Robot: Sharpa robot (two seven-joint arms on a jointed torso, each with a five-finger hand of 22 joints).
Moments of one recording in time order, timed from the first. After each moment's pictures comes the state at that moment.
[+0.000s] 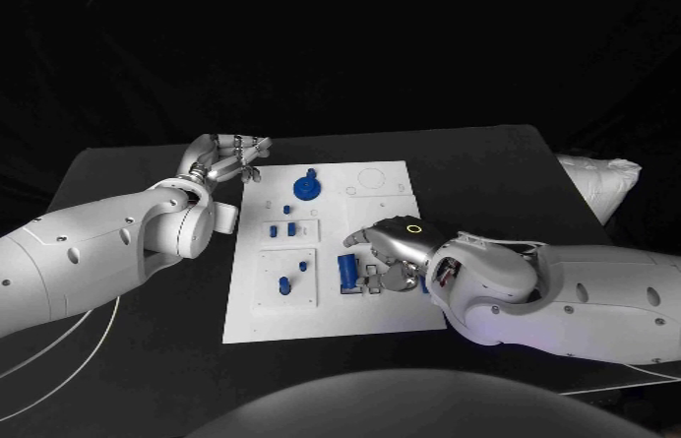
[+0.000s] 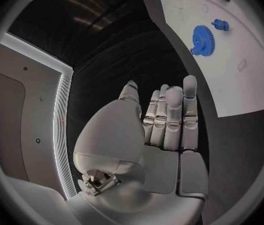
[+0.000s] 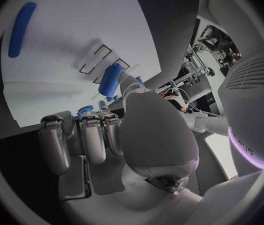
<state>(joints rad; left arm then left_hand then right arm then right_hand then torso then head) 1.22 -0.67 -0.22 1.24 -0.17 -0.46 0.42 1.37 0.03 -0.14 0.29 0.25 0.96 0.16 0.10 0.09 1.10 0.11 0.13 0.07 1.20 0.04 1.01 0.88 0.16 1.01 0.15 0.56 1.18 1.09 -0.94 -0.24 1.93 -1.70 -0.40 -0.42 1.43 -0.16 0.15 0.21 0.22 0.71 0.18 0.12 0.12 1.47 0.11 1.57 1.31 1.47 0.05 1.57 1.31 0.01 1.47 0.16 1.57 1.31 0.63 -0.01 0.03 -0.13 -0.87</state>
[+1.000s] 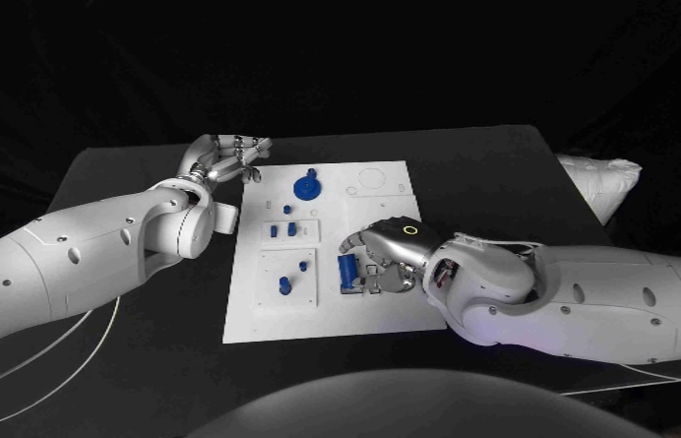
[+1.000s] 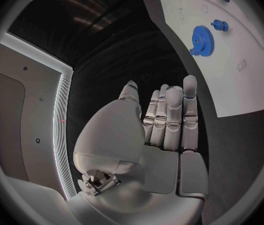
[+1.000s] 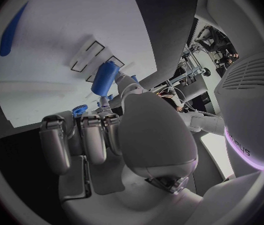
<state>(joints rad) 1.22 -0.67 -0.22 1.24 -0.17 -0.46 0.41 1.37 0.03 -0.14 0.29 0.25 0.96 0.16 0.10 0.09 1.10 0.11 0.14 0.07 1.20 0.04 1.01 0.88 0.16 1.01 0.15 0.56 1.18 1.09 -0.93 -0.24 1.93 -1.70 -0.42 -0.38 1.44 -0.14 0.16 0.17 0.25 0.76 0.15 0.20 0.16 1.47 0.10 1.57 1.31 1.47 0.03 1.57 1.31 0.01 1.47 0.14 1.57 1.31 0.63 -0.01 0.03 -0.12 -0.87</state>
